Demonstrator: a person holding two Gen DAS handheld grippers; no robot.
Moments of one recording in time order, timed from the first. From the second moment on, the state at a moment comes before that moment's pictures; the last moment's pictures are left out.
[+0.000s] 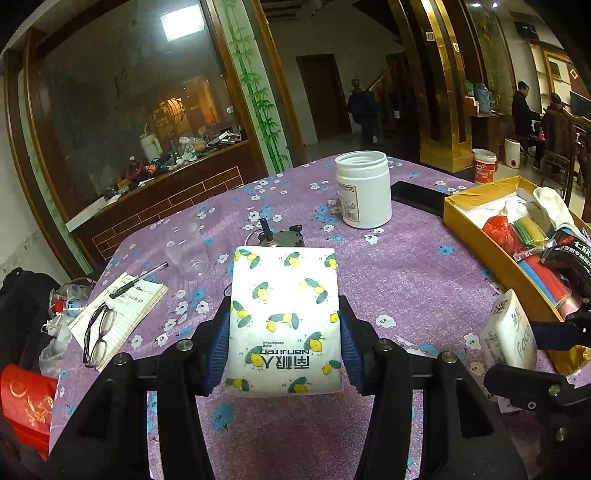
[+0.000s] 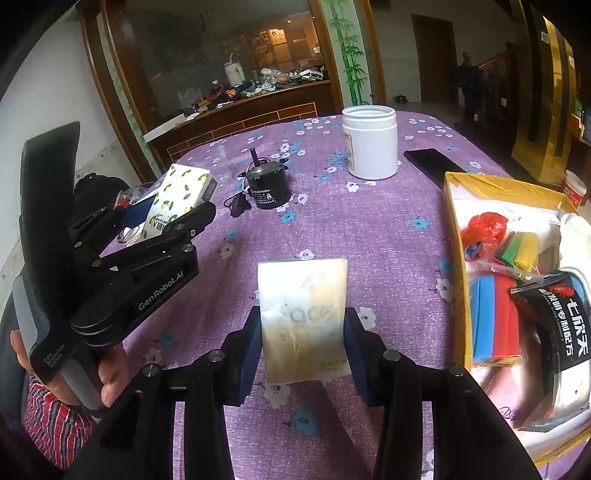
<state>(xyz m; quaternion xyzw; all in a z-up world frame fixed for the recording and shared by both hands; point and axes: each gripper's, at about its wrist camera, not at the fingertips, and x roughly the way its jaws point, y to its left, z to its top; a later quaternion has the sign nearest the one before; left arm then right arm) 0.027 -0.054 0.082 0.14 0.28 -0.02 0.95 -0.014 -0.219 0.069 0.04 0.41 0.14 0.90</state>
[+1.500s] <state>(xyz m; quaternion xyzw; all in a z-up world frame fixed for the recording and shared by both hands) 0.026 -0.058 0.075 0.15 0.28 -0.01 0.95 -0.018 -0.268 0.077 0.09 0.40 0.11 0.90</state>
